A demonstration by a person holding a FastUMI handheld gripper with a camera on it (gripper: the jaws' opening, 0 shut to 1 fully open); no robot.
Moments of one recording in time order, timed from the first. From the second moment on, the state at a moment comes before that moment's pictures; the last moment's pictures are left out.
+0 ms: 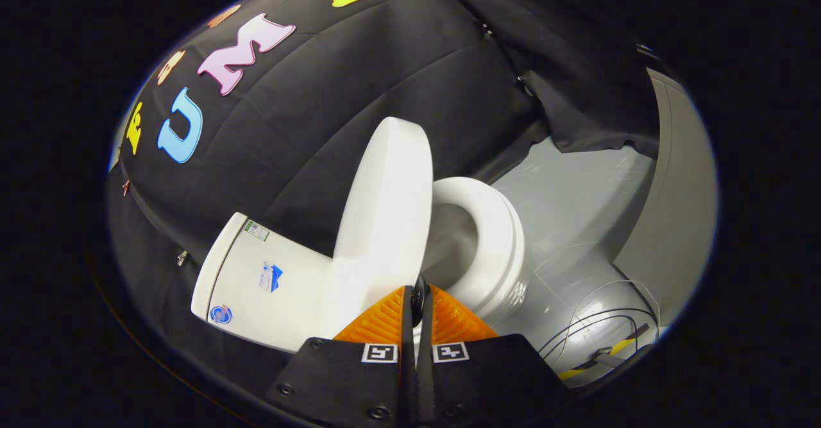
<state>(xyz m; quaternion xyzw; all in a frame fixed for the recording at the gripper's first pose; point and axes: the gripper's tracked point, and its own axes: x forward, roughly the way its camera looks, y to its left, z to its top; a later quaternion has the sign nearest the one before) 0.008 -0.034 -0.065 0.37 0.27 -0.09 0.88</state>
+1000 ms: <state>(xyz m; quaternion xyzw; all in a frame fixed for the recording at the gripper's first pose) 0.033 0.126 0.075 0.17 0.23 -0.07 0.95</state>
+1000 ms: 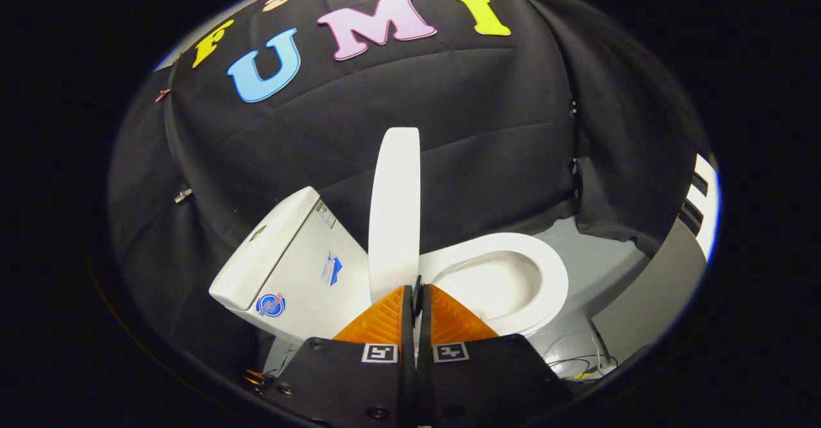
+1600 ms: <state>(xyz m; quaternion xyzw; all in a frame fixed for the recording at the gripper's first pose) 0.049 0.220 0.093 0.06 0.22 -0.14 0.96</state>
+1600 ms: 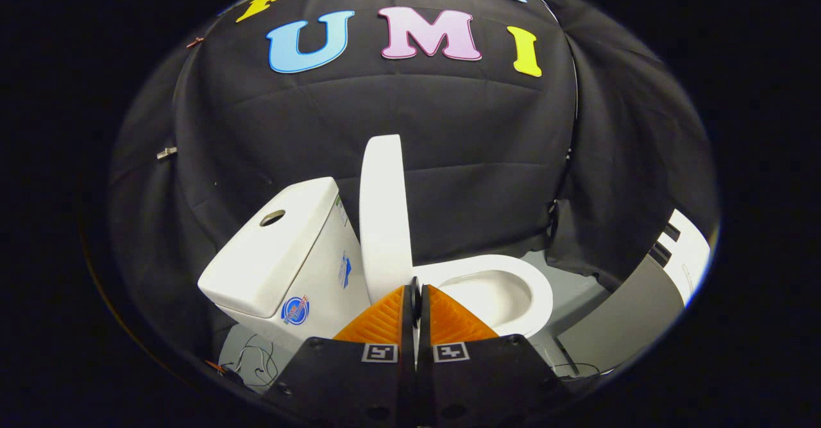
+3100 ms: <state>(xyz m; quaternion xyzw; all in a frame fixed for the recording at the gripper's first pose) 0.065 0.303 0.090 -0.07 0.20 -0.14 0.97</state>
